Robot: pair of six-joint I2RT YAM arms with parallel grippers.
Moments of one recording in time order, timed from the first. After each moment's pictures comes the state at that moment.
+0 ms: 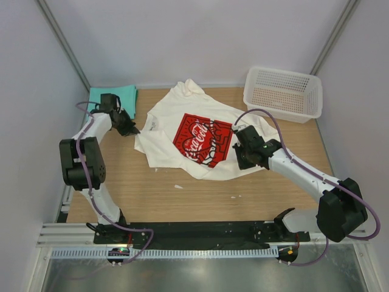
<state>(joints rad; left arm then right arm) 0.08 1.87 1.35 -0.55 0.27 -0.56 0.54 1.30 0.90 -0.64 0.11 0.24</state>
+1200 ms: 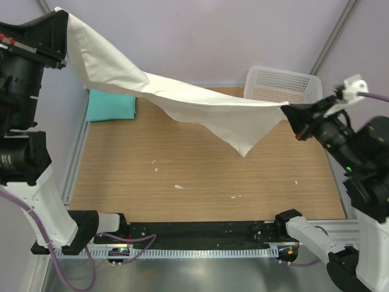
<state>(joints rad) 0.01 1.33 2.40 -0.51 0.24 -0.53 0.31 0.91 1.68 -0.79 -0.15 0.10</state>
